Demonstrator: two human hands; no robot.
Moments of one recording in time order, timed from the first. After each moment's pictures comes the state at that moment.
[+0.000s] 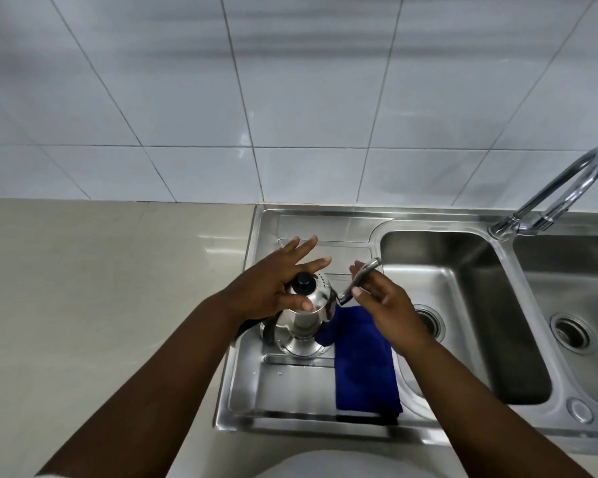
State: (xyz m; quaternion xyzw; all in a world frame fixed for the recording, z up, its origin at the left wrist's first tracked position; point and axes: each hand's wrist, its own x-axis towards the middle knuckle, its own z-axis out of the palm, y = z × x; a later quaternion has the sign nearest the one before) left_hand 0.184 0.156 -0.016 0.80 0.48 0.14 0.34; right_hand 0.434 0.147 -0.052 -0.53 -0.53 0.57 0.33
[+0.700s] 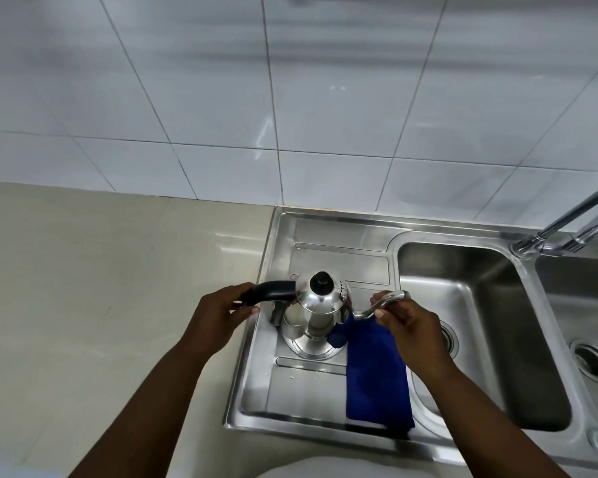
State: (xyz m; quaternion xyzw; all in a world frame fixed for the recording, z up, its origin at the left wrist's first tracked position) left_hand 0.106 0.085 -0.066 0.61 0.67 0.34 0.27; right_hand 0.442 0.136 -0.073 -0.55 -0.56 0.49 0.38
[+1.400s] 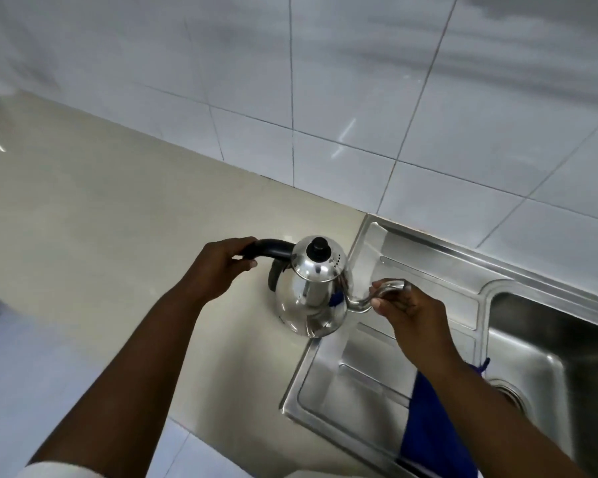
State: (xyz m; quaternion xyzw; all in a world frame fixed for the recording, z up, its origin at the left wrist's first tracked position) left_hand -0.031 0.050 -0.027 0.53 0.73 0.36 0.24; right_hand 0.305 0.150 -0.036 -0.42 -0.68 0.51 0.32
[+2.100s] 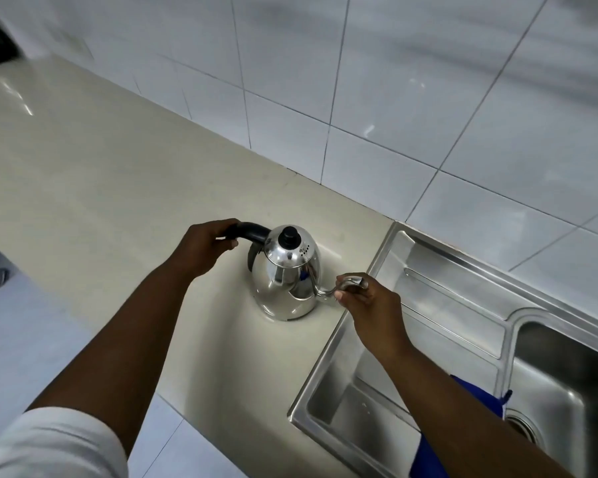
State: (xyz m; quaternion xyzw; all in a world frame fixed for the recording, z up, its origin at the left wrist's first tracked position) left_hand -0.111 0.039 -0.055 0.47 0.79 0.35 0.20; right_hand 0.208 0.149 -0.056 -0.40 -0.71 0.52 0.27
